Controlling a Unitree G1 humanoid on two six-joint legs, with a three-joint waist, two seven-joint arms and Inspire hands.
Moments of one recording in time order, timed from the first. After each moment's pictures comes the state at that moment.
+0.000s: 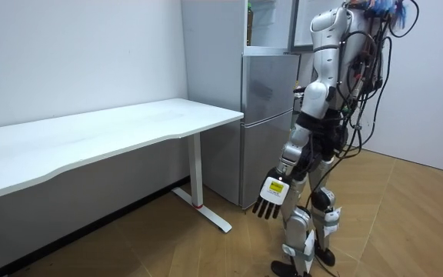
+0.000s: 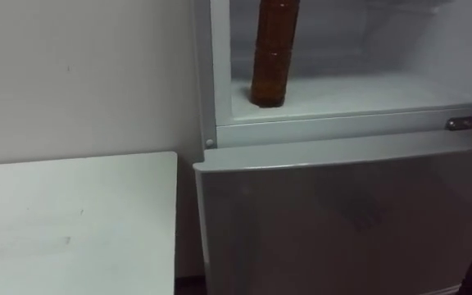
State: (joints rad) left arm 0.26 0.20 0.09 1.10 -0.48 0.06 -0.02; right arm 0.27 -0.23 -0.26 0.10 0.72 0.06 -0.23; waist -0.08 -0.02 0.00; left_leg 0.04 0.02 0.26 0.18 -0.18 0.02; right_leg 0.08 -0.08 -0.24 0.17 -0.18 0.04
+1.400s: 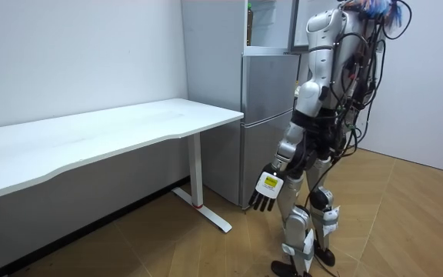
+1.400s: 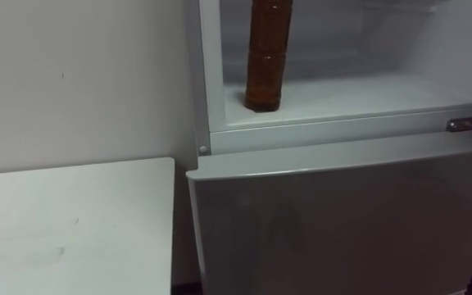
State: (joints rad) left arm 0.25 0.18 0.07 1.12 -0.47 0.04 -0.05; right arm 0.27 -0.19 -0.12 1.00 0.39 0.02 -0.16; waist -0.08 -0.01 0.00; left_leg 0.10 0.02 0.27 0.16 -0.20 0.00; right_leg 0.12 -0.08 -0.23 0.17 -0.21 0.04
